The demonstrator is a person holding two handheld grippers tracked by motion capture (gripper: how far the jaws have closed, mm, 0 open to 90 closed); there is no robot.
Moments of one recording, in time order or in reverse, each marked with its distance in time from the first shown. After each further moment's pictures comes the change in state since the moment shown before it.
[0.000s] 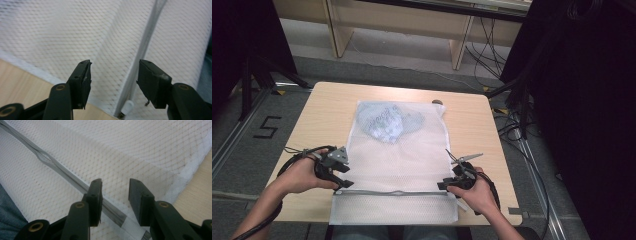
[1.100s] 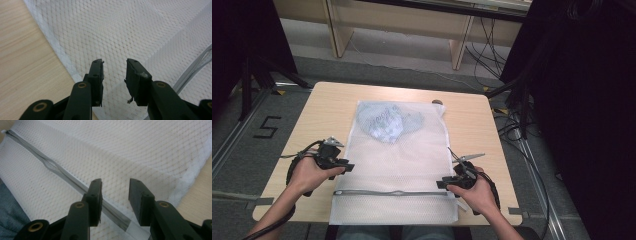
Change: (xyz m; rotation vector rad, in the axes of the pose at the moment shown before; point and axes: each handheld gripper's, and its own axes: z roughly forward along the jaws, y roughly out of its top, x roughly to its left) left arm 0.013 -0.007 0.015 -0.104 0.139 -0.469; right arm 0.001 0.001 -0.004 -0.032 0.031 0.016
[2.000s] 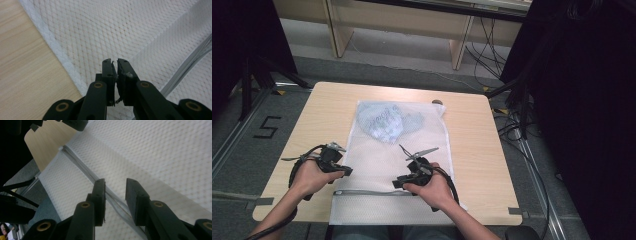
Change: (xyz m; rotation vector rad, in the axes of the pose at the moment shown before) left arm -0.003 -0.007 0.008 0.072 -0.012 -0.003; right arm 0.101 0.052 0.062 0.051 0.173 -0.065
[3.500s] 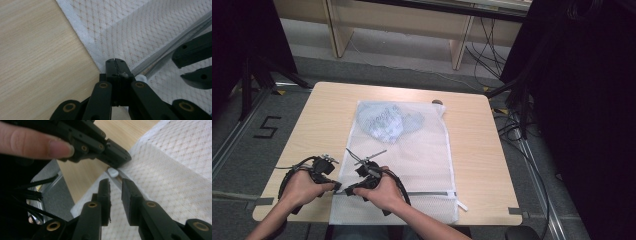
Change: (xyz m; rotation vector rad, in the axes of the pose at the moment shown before) left arm 0.002 -0.033 -0.004 0.157 -0.004 -0.062; right arm 0.067 0.042 0.103 0.039 0.156 -0.016
